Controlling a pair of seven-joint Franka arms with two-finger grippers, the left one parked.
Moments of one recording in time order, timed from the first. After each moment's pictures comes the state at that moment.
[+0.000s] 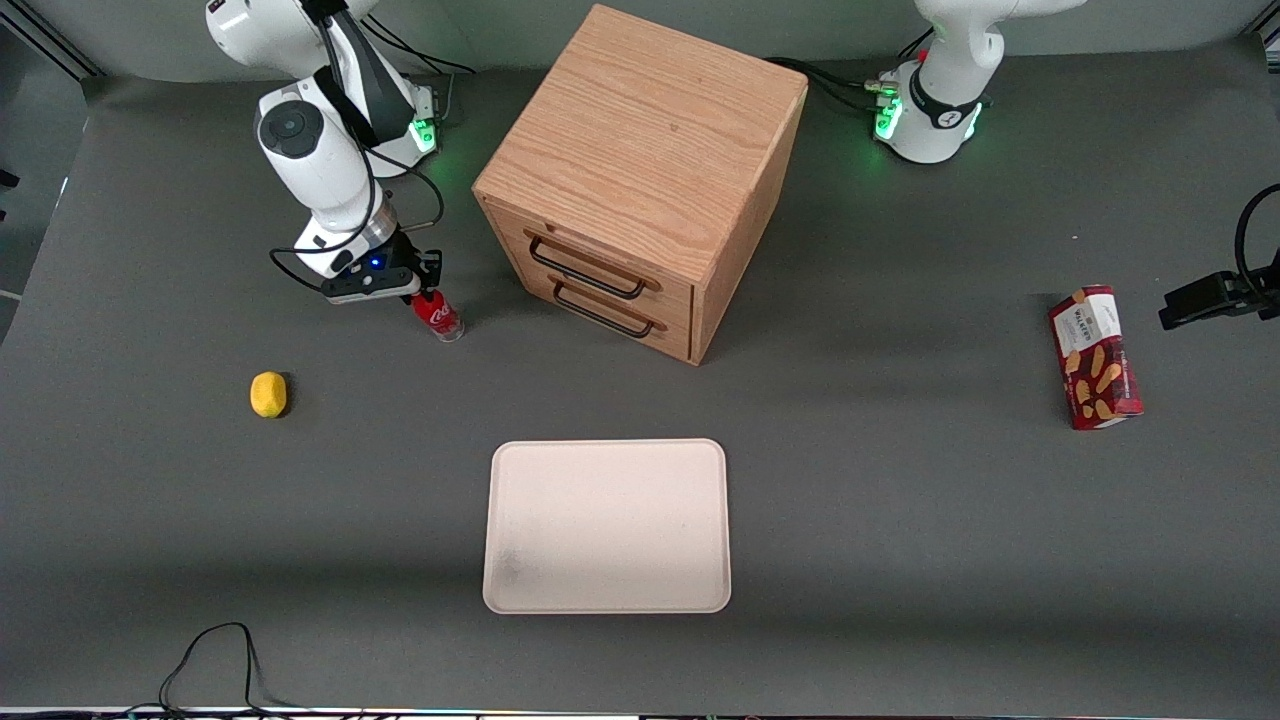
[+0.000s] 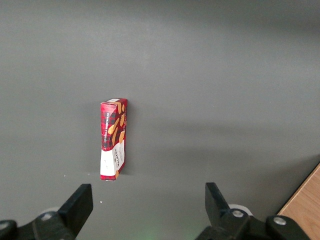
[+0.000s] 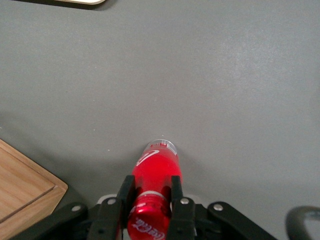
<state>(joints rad) 0.57 -0.21 -0.20 -2.67 -0.12 2.55 0.35</state>
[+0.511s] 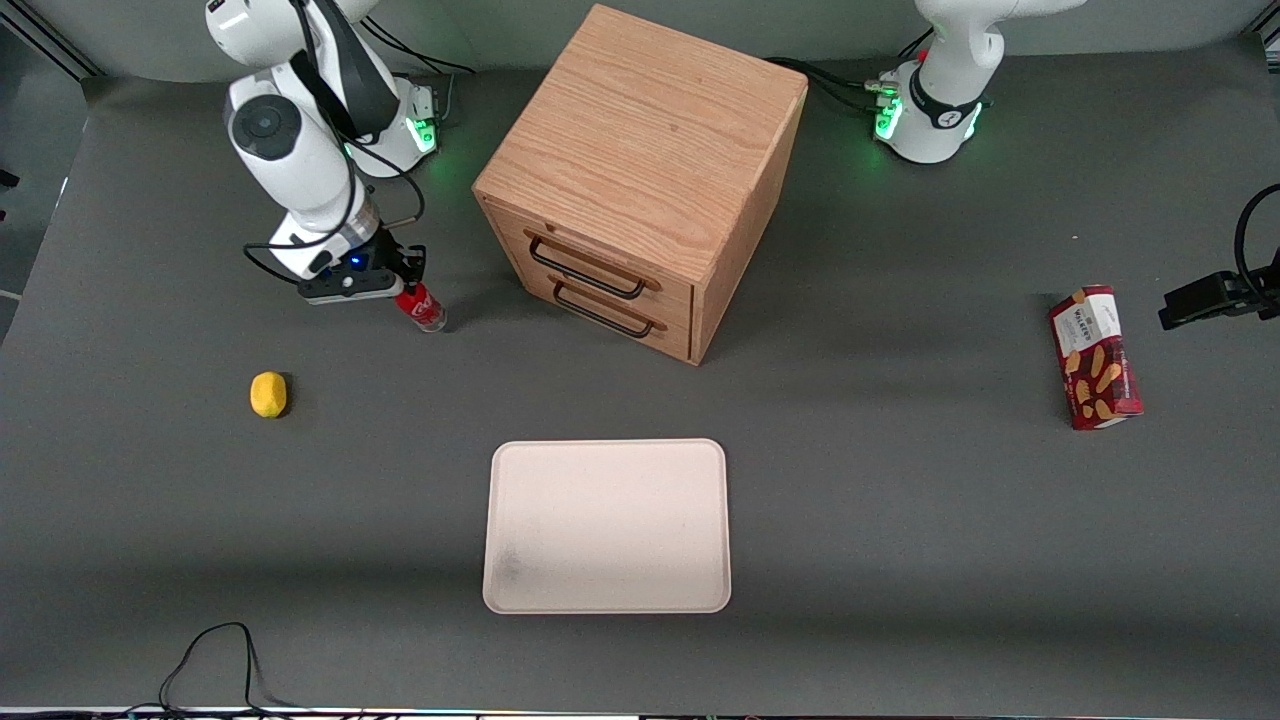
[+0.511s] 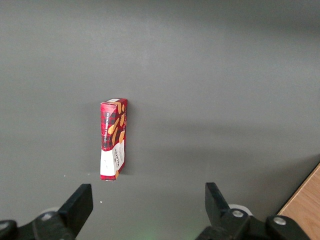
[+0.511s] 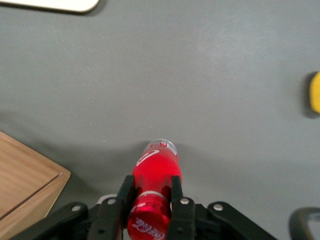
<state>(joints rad) 0.56 -0.26 -0.20 -2.47 -0.12 2.20 0.35</state>
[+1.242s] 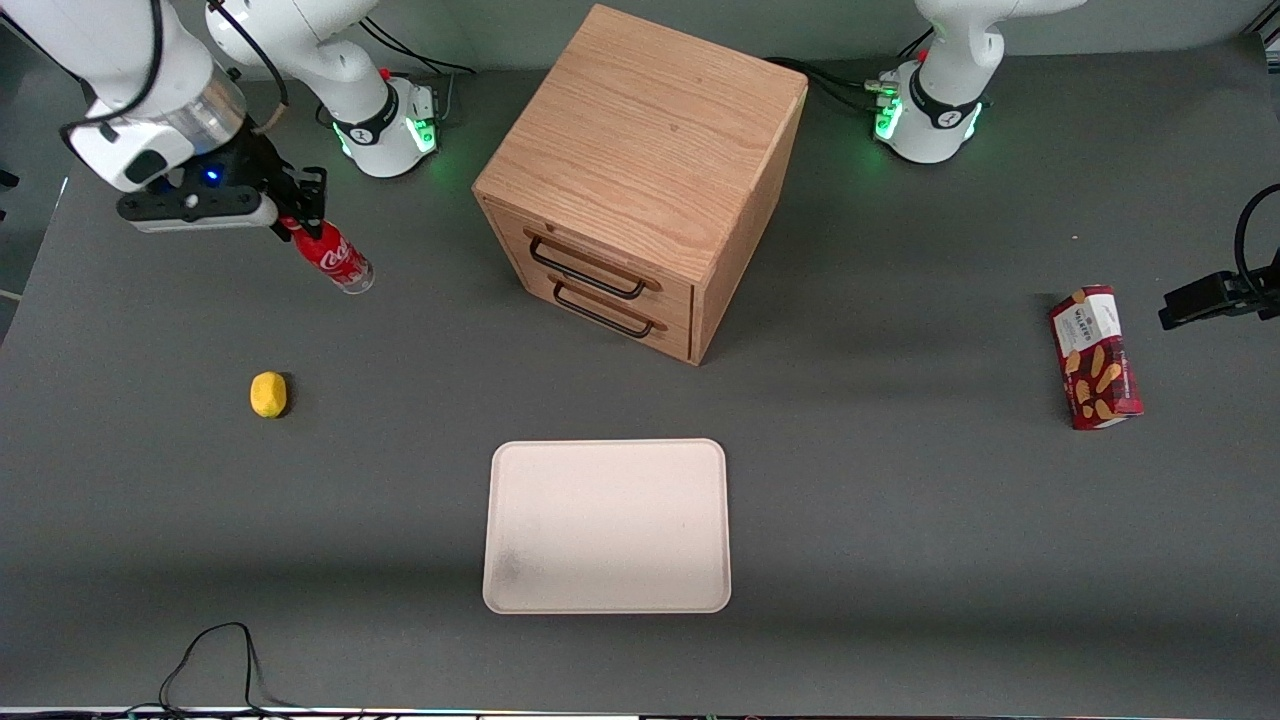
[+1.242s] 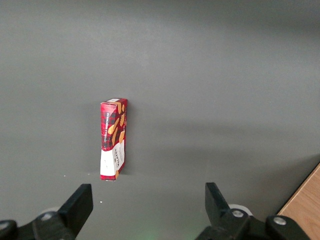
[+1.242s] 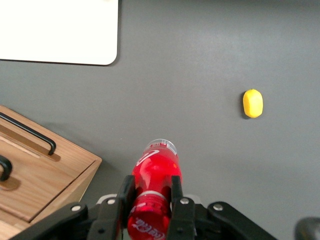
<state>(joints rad) 0.56 -0.28 -0.21 -1.93 -0.11 1.67 0.33</state>
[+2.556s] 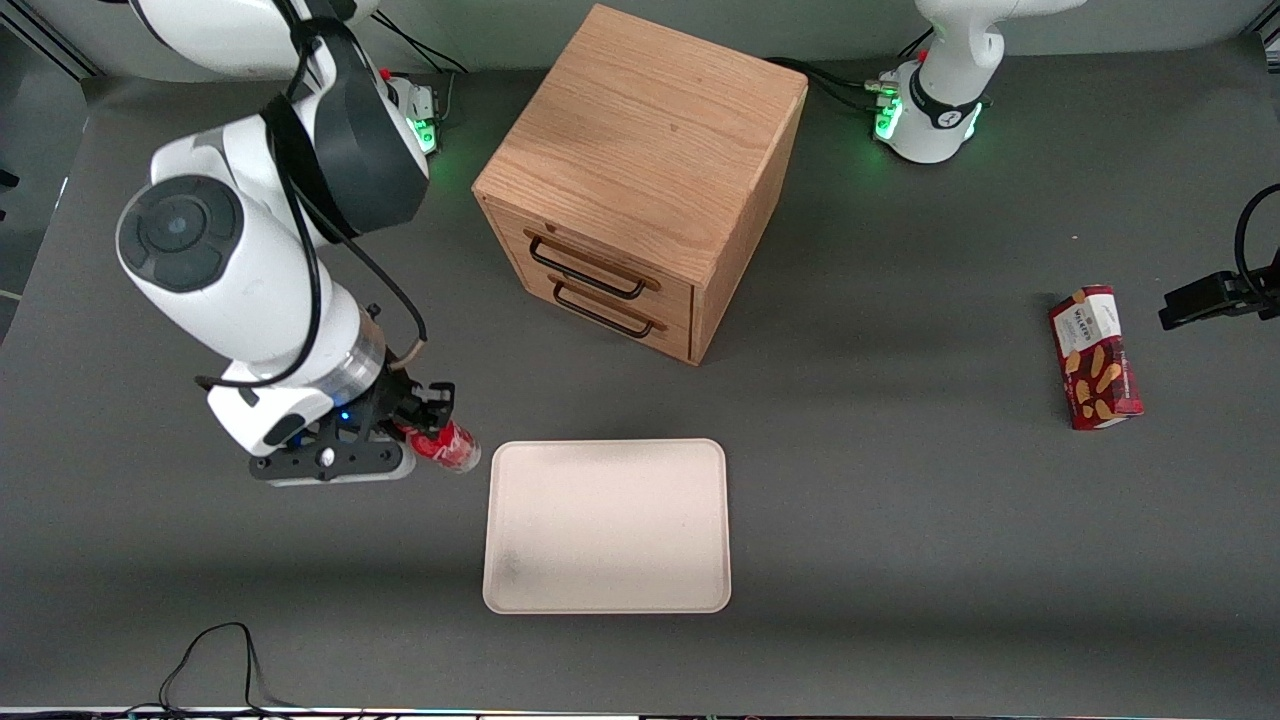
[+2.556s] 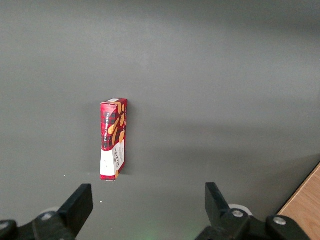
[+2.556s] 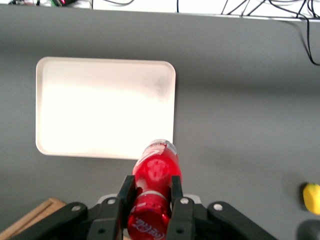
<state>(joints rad) 0.50 0.67 -0.20 -0.82 0.09 1.58 0.33</state>
